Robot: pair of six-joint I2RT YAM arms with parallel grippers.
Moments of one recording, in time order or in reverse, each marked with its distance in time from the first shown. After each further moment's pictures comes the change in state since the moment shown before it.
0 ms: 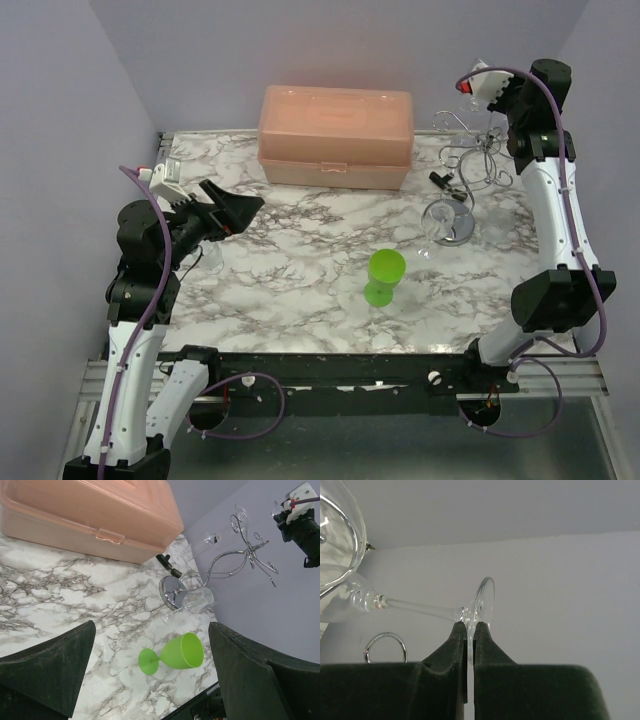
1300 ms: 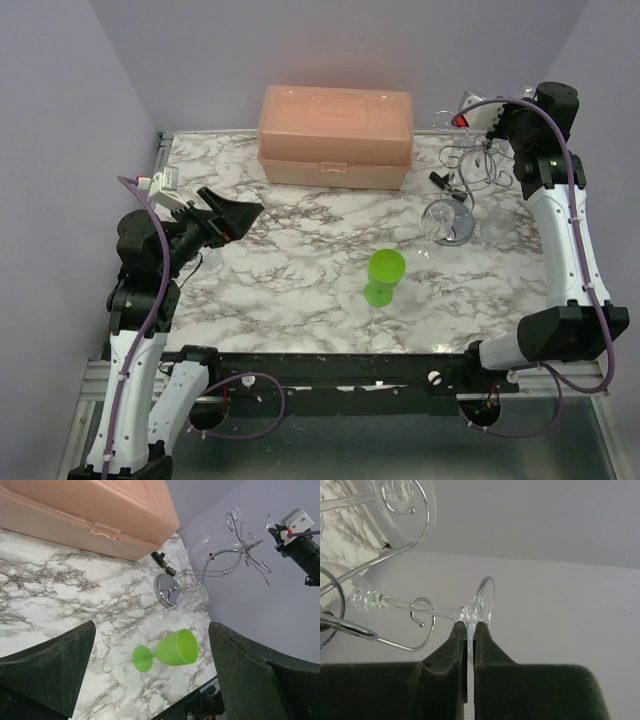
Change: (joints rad) left arm 0.013 -0.050 -0.057 0.019 0.020 -0.045; right arm 0.000 -0.198 -0.190 -0.068 -0.150 -0.145
